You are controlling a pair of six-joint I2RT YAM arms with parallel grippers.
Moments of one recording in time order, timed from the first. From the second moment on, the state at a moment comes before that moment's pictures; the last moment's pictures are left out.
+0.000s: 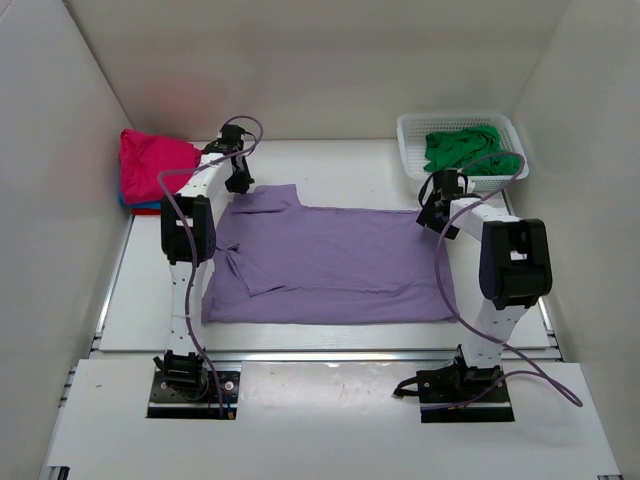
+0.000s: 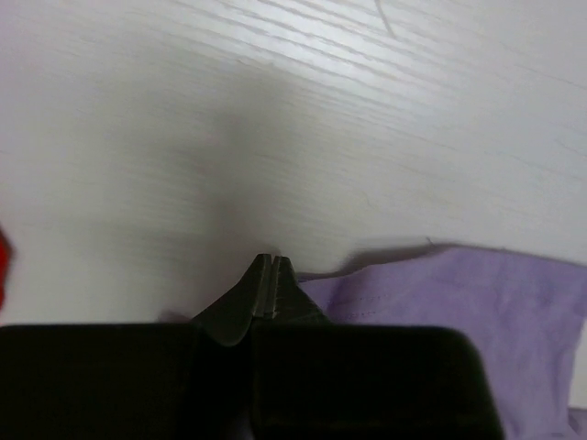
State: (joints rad) left arm -0.12 2.47 2.16 -0.74 -0.14 -0.37; right arm 0.06 1.85 1.17 -0.34 0.26 0.53
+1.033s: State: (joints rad) left arm -0.13 2.34 2.06 -0.68 -0.06 -0.36; right arm 0.06 2.07 1.46 -0.38 0.33 0.57
